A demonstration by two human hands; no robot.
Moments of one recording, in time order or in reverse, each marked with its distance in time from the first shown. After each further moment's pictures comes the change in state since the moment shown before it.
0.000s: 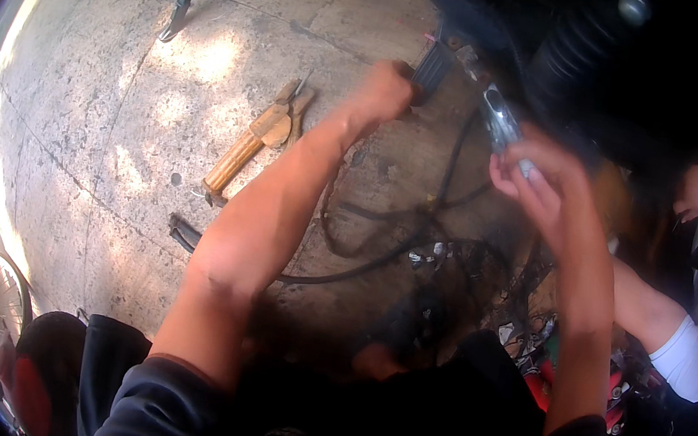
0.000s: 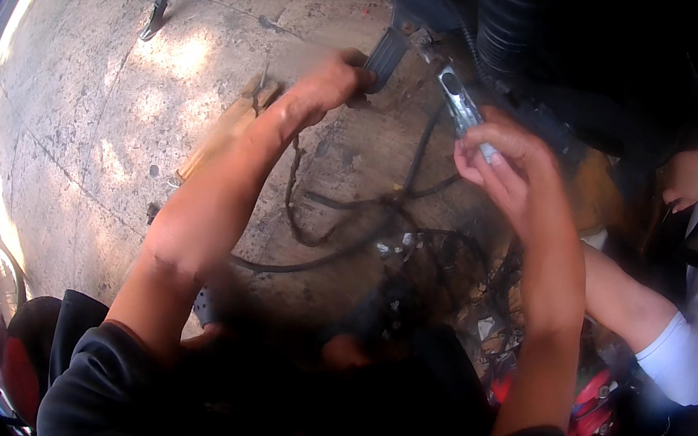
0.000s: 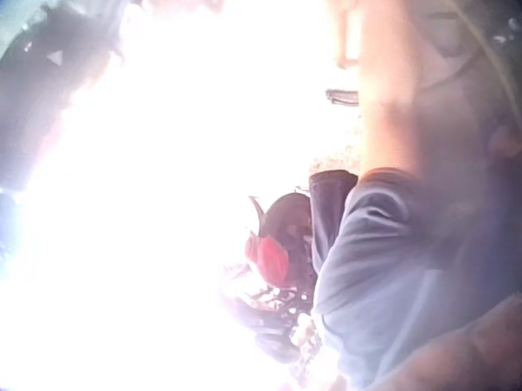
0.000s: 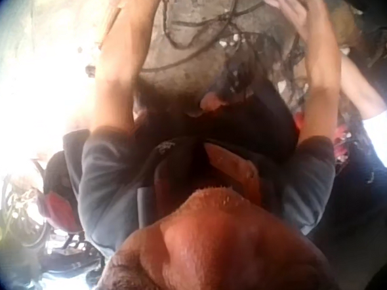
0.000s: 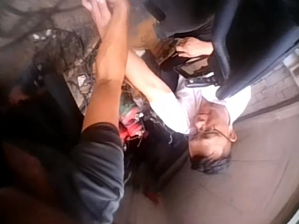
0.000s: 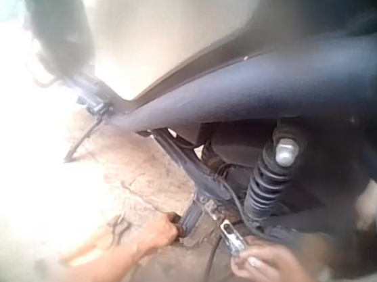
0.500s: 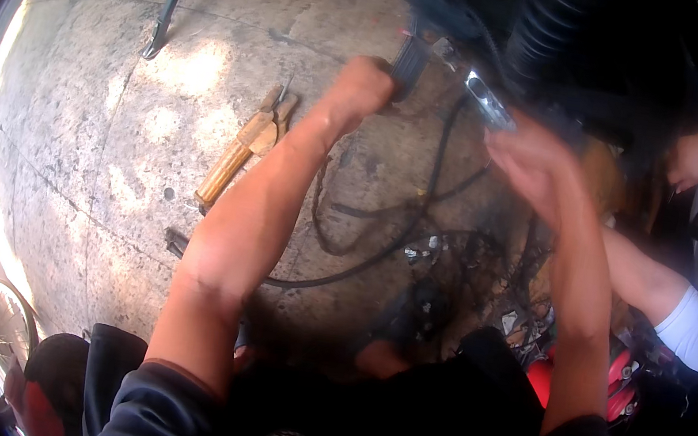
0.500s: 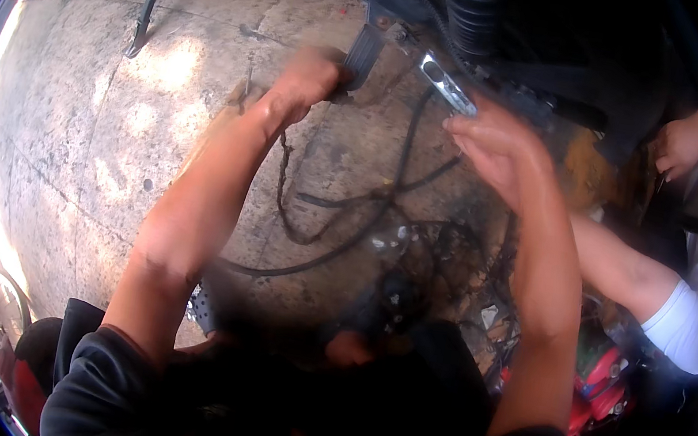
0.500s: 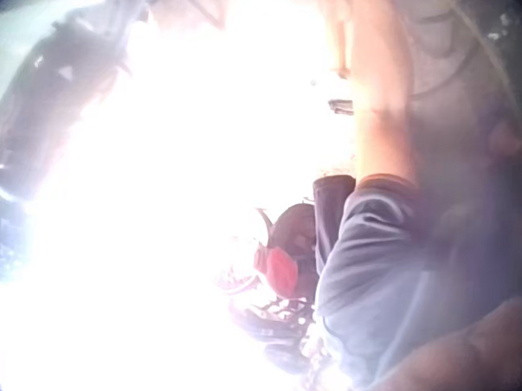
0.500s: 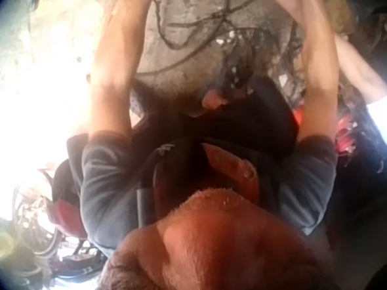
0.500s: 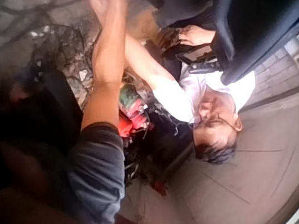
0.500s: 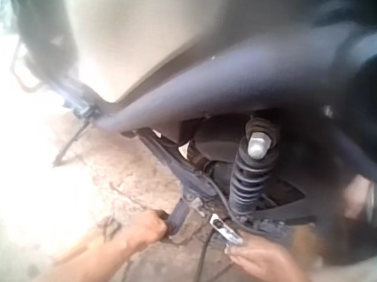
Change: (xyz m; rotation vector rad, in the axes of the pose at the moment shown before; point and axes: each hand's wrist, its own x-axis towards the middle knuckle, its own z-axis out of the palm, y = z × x) left_hand 0.009 0.005 0.002 0.232 0.048 0.080; right_hand 0.019 -0.013 -0.013 0.255 0.208 0.513
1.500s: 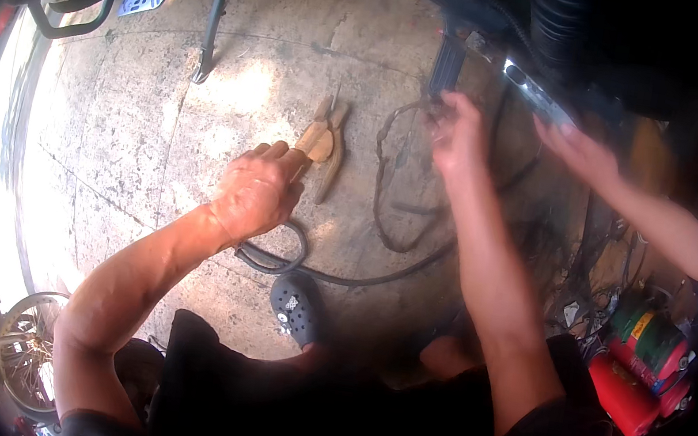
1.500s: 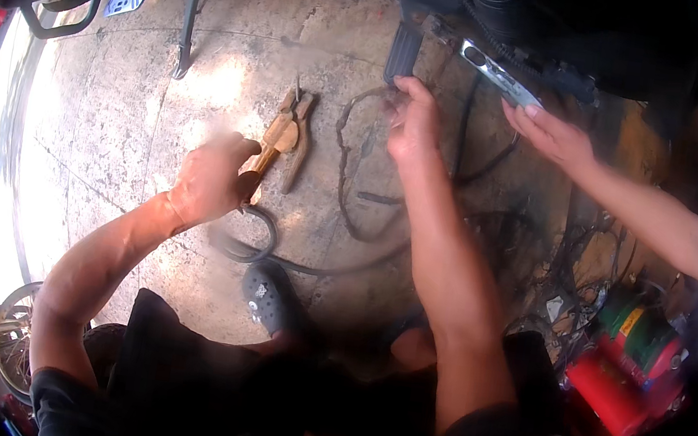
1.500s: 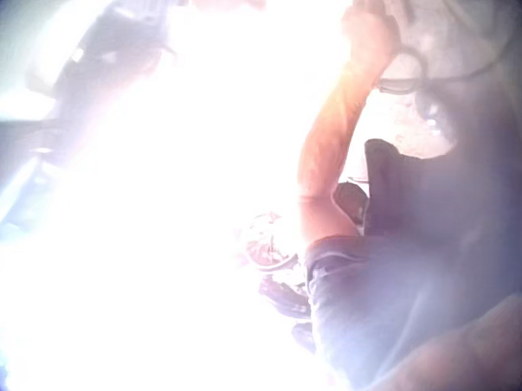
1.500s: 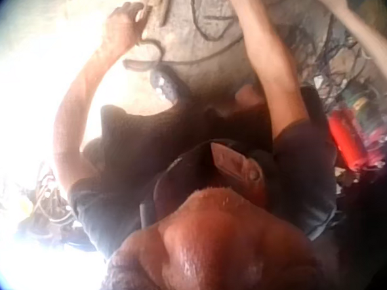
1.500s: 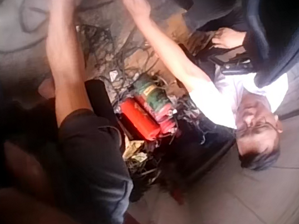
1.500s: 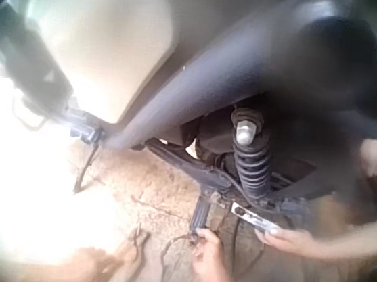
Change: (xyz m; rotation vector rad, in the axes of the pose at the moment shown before) left_hand -0.162 0.005 -0.138 1.047 -0.242 0.213; right_hand 0.055 0.052 0.167 0.964 0.244 -0.217
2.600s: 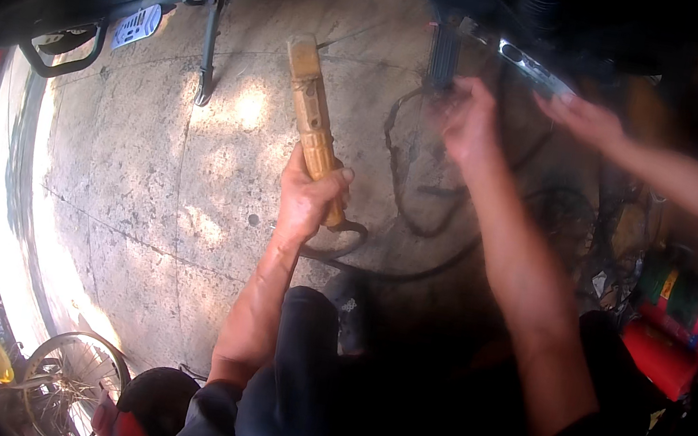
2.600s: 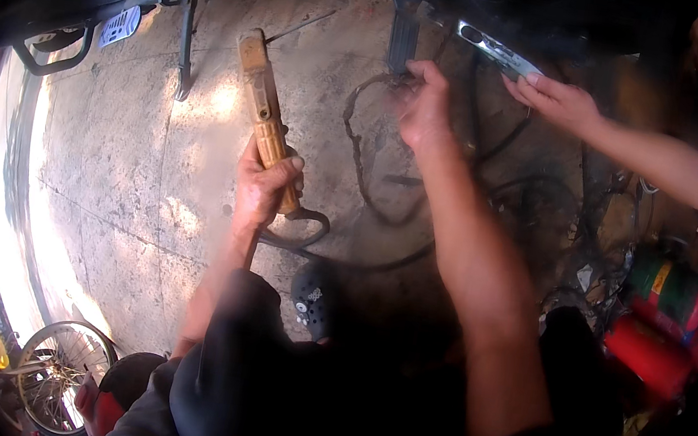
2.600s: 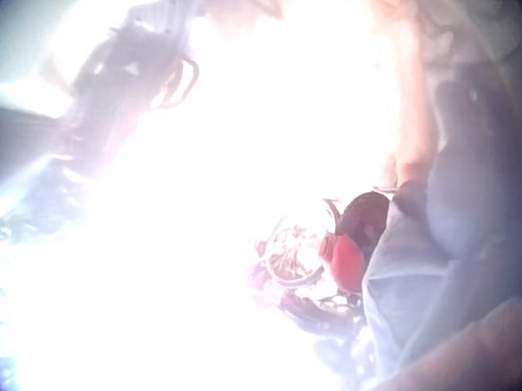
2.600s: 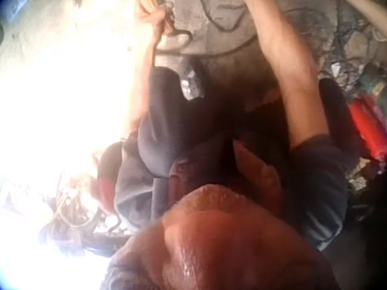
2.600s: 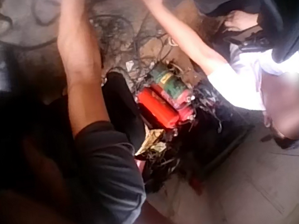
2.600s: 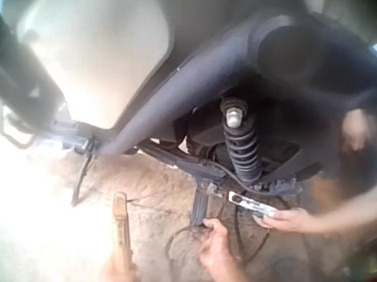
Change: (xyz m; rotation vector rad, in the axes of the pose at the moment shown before) left_hand 0.008 0.012 0.067 -1.515 0.375 -0.205; right_hand -0.007 0.004 -0.002 0.044 -0.094 0.029
